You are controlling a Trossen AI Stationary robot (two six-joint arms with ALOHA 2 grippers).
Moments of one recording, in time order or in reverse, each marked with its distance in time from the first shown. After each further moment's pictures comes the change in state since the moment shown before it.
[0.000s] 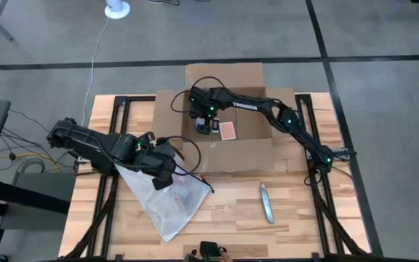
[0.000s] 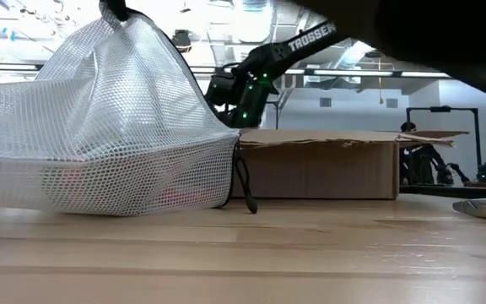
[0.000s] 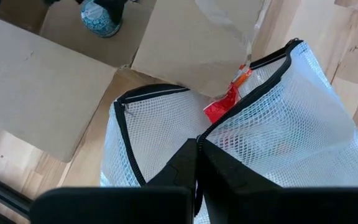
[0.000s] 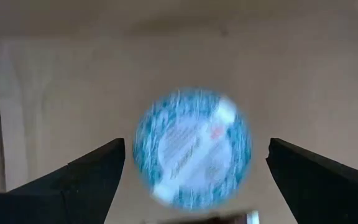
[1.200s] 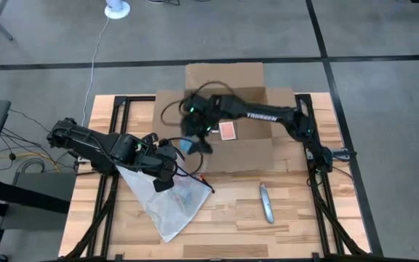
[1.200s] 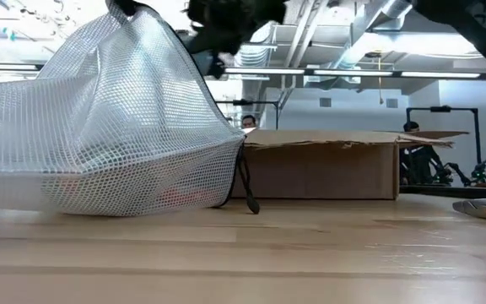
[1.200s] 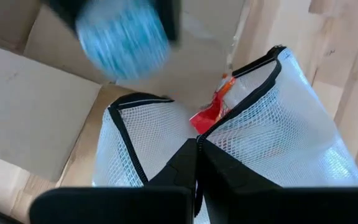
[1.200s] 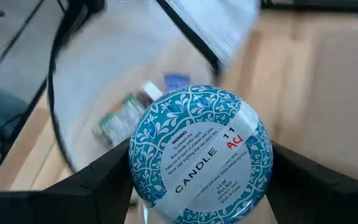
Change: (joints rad) left arm -0.003 0.000 0.000 0.064 0.020 0.069; right arm 0.255 -0.261 -0.002 0.042 -0.422 -0.006
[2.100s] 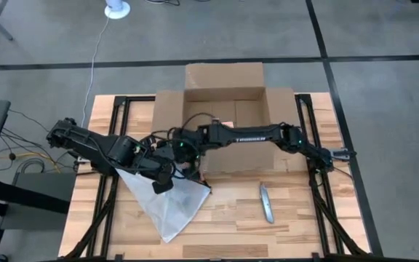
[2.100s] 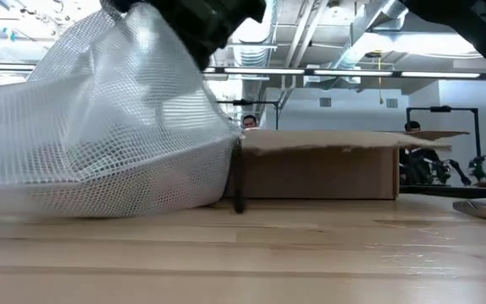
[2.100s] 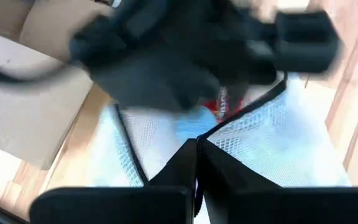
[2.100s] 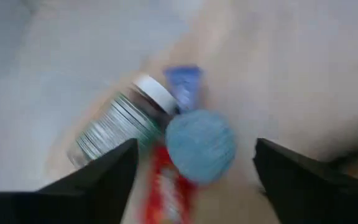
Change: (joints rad) left arm -0.033 -0.001 0.002 -0.014 -0.001 -0.082; right arm 0.127 0.090 0.002 0.054 0.244 0.123
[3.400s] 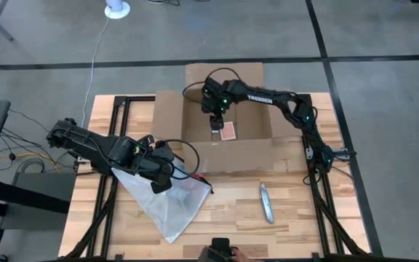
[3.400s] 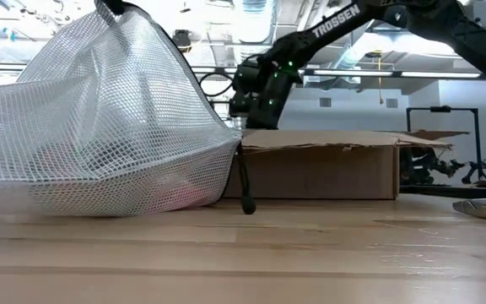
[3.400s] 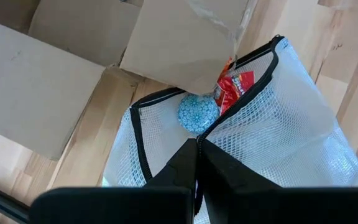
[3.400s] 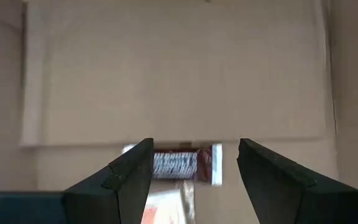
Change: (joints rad) left arm 0.000 0.000 0.000 -0.042 -0.010 -0.014; right arm -0.454 -0.062 -0.316 0.008 0.124 -0.268
